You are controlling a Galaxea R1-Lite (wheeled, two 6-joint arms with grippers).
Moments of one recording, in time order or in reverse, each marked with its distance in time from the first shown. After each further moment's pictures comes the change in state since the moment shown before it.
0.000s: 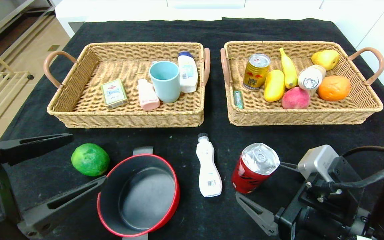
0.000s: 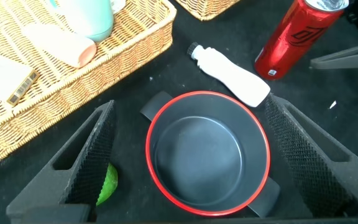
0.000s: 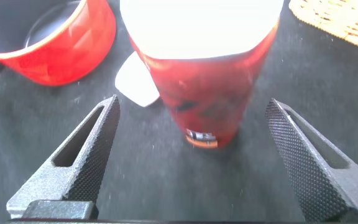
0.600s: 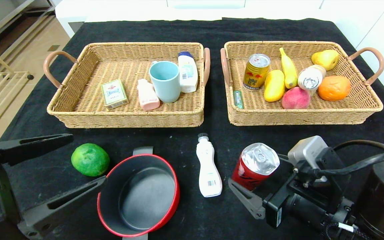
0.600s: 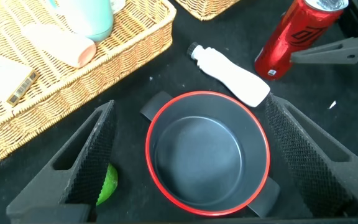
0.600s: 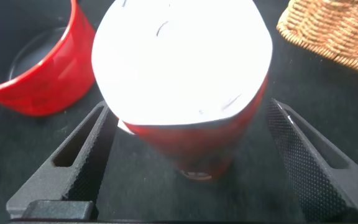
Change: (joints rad) left arm 0.000 0.000 0.001 0.000 0.000 0.000; right arm -0.008 0.081 -0.030 -0.118 -0.028 0.003
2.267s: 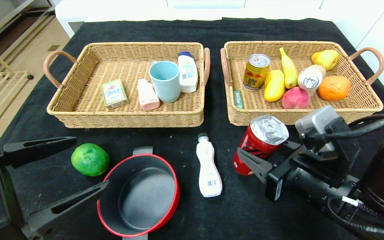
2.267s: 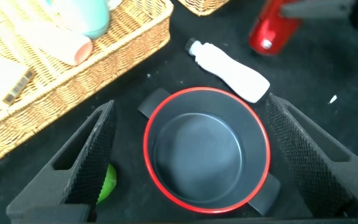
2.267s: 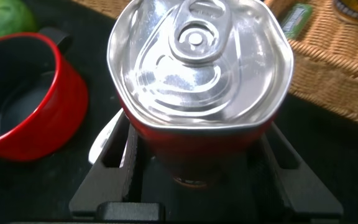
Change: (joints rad) left arm -0.007 0.004 0.008 0.004 -0.001 0.016; right arm -0.011 -0.028 -0.122 0.070 -0.056 0.004
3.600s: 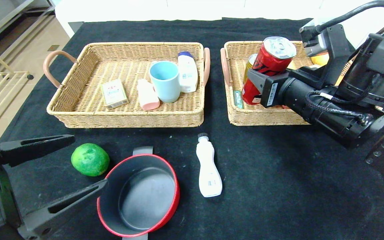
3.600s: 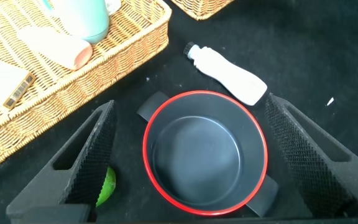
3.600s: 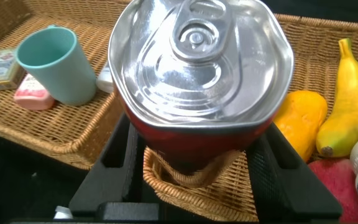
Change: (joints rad) left arm -0.005 -0.006 -0.004 -0.004 0.000 -0.001; right arm -0.216 0.151 -0.505 0.146 -0.004 -0.003
